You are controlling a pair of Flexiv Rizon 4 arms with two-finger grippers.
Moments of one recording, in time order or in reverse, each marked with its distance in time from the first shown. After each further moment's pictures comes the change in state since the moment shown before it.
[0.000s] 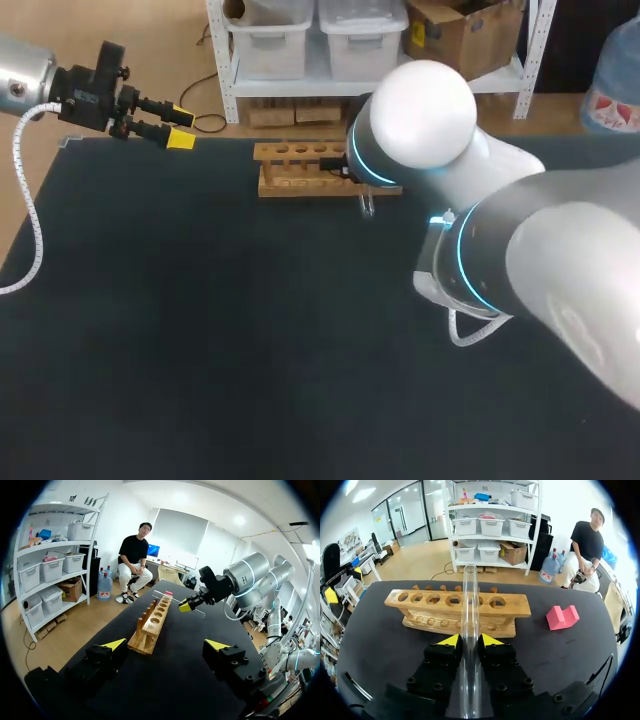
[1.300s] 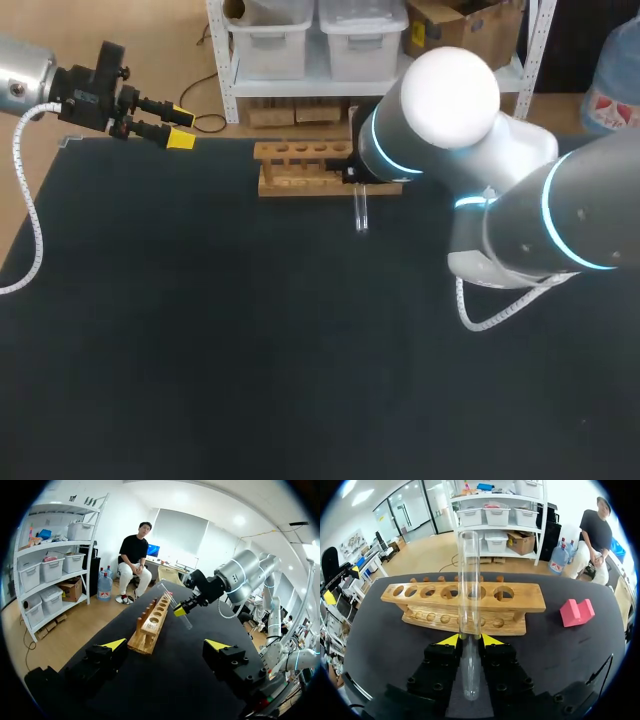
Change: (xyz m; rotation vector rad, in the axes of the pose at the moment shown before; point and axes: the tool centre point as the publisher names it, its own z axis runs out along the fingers) left arm 0.000 0.000 0.000 0.000 0.000 0.000; right arm 0.009 -0.001 0.022 -0.092 0.086 0.015
